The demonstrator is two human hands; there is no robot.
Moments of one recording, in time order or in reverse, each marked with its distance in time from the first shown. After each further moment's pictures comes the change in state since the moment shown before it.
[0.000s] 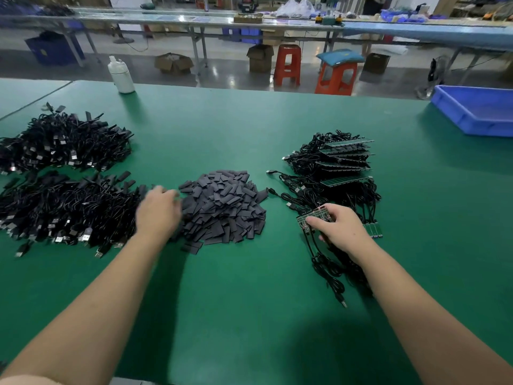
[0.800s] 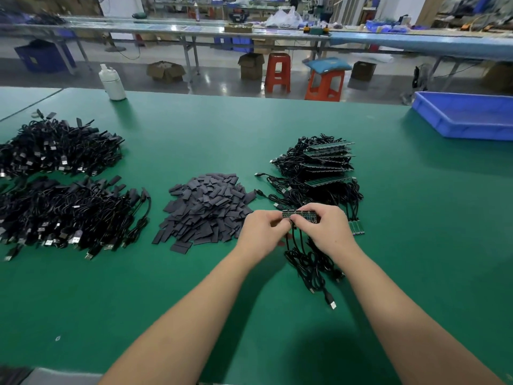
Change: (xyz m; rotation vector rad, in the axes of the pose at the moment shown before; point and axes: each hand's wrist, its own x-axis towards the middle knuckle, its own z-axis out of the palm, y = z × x) left_hand -0.095 0.198 -0.004 -0.986 -0.499 0.134; right_hand -0.032 -0.017 -0.002 -0.103 0.199 -0.222
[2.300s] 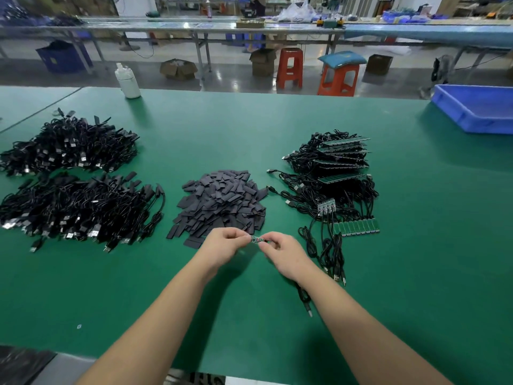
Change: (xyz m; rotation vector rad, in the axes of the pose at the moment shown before) left_hand -0.037 -0.060 -0.070 -0.145 0.078 -0.333; right_hand -0.025 -0.005 0.106 0.259 -0.409 0.179
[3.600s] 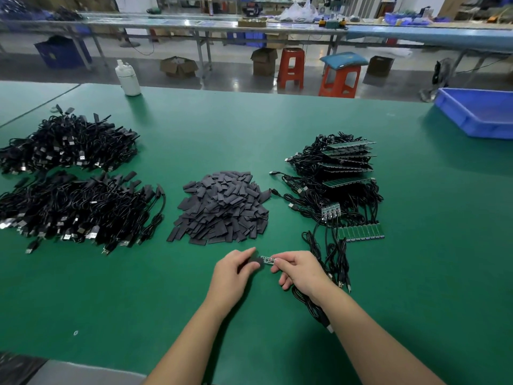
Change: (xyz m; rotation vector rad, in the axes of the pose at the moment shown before) left_hand -0.013 -0.054 0.025 0.334 0.151 0.312; right_hand -0.007 0.036 -0.008 0.213 -0.029 0.173
